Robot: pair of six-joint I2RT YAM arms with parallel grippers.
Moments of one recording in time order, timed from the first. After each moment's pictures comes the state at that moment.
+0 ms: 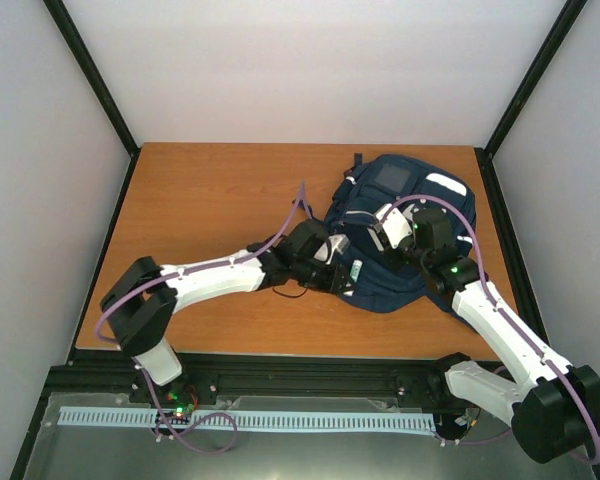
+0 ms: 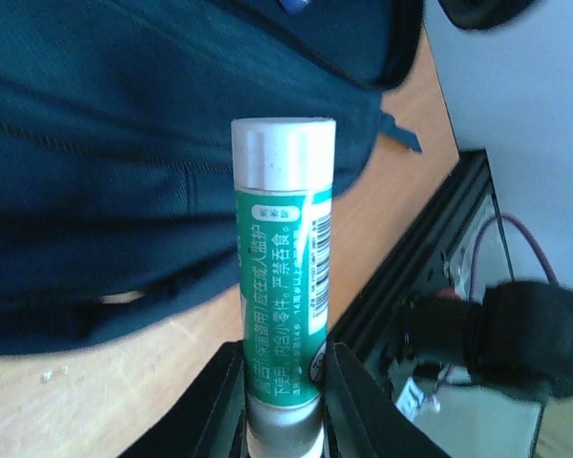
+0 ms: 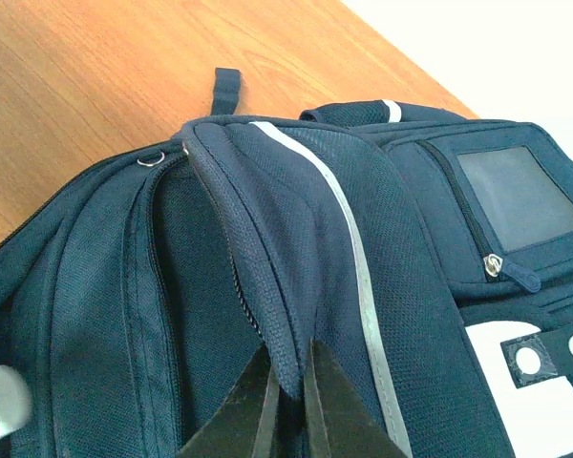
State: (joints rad) left arm -0.93 1.62 1.07 -0.22 0.47 -0.70; right arm 0.36 1.02 0.75 -0.32 -0.11 -0.45
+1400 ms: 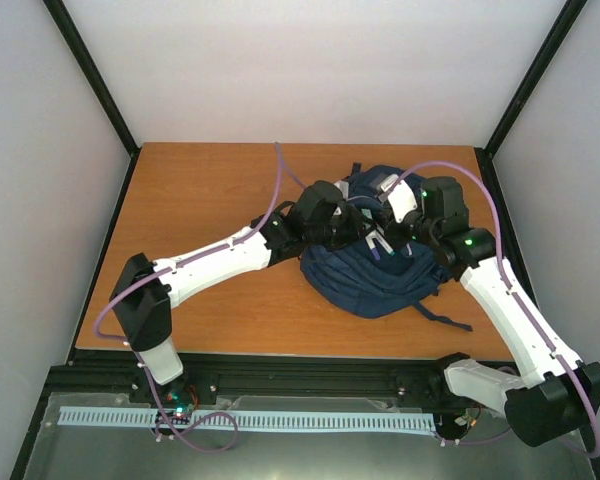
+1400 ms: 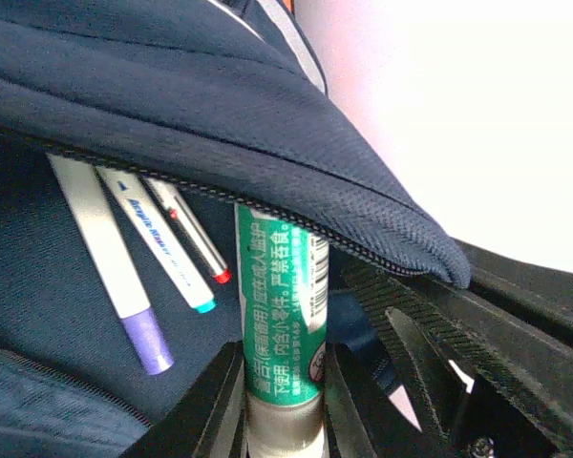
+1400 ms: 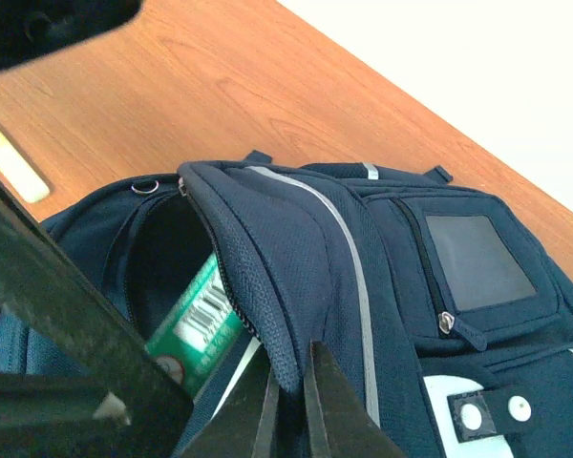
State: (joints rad) left arm -0.92 1.72 1.45 -0.23 0.15 -1.18; right arm 0.33 1.10 1.07 -0.57 -0.21 -0.38
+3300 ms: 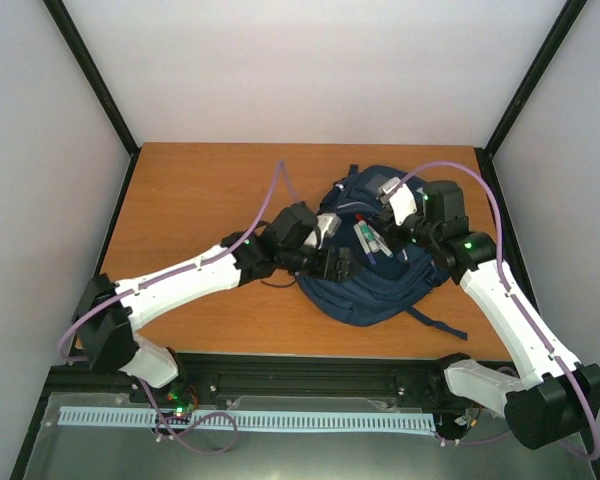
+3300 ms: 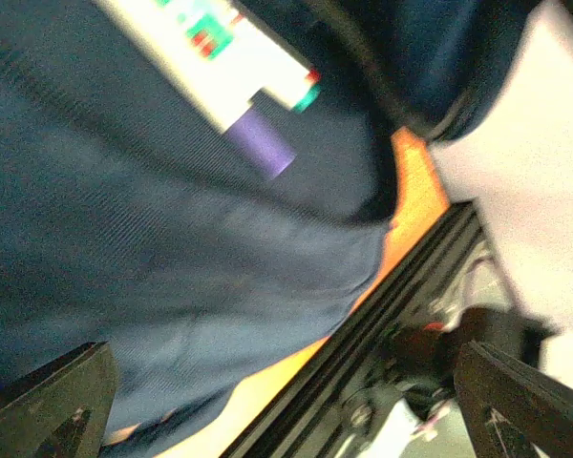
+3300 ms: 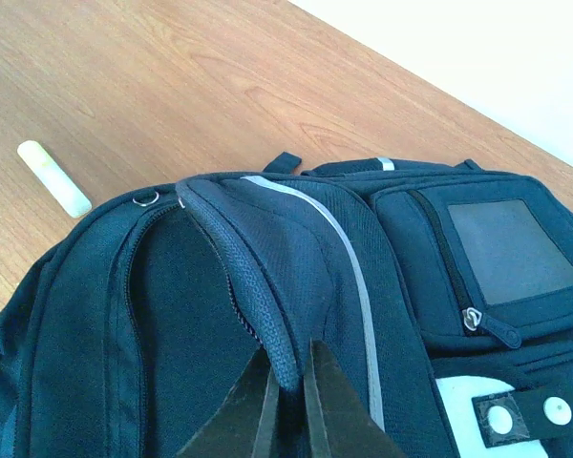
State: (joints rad) left arm -0.94 1.52 1.25 -0.39 0.31 -0.73; right arm 0.32 1.10 1.05 -0.55 -0.30 -0.30
